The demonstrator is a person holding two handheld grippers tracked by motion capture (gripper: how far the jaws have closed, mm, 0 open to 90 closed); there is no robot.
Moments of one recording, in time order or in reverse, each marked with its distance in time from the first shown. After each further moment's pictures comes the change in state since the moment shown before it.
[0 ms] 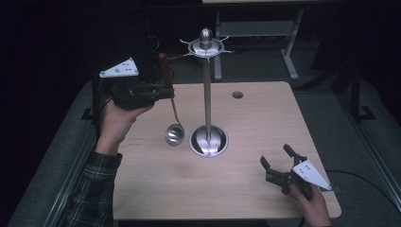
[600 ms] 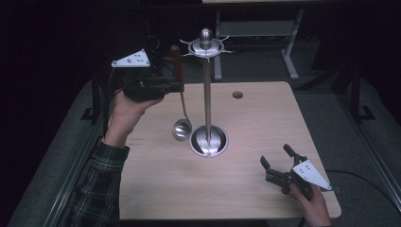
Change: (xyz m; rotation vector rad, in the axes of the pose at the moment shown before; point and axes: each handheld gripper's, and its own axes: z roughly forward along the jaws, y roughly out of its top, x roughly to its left) left arm 0.000 0.019 0.021 0.008 -0.041 0.018; right arm 0.000 0.000 0.000 0.000 0.000 -0.001
